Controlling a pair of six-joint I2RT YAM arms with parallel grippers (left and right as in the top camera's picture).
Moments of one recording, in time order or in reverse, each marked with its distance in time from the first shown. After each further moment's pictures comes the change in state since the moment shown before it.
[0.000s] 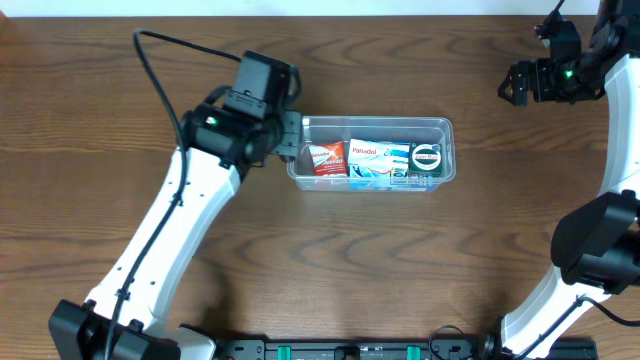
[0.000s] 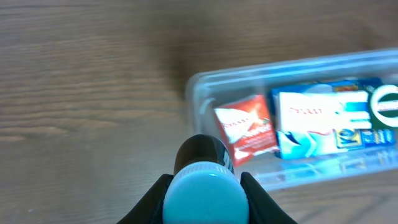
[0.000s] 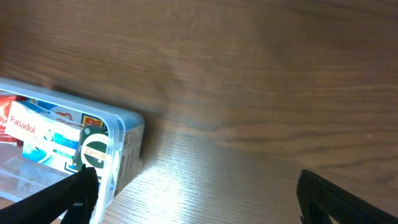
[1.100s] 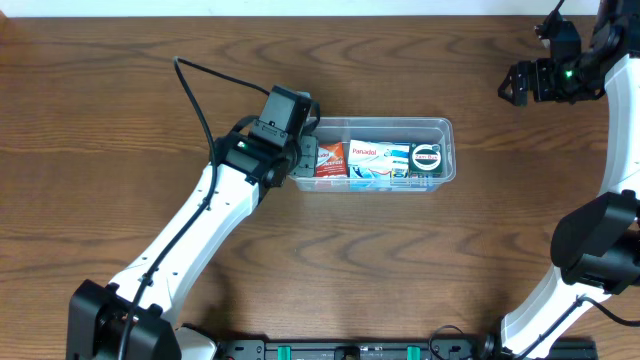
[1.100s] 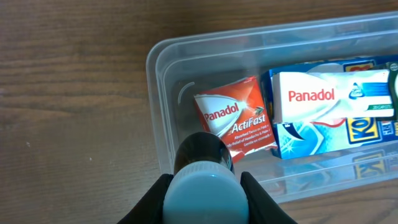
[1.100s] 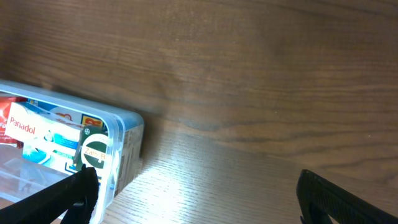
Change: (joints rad) left arm -0.054 0.001 -0.254 0.237 -0.001 -0.070; right arm 0.000 0.000 0.000 0.000 0.000 0.000
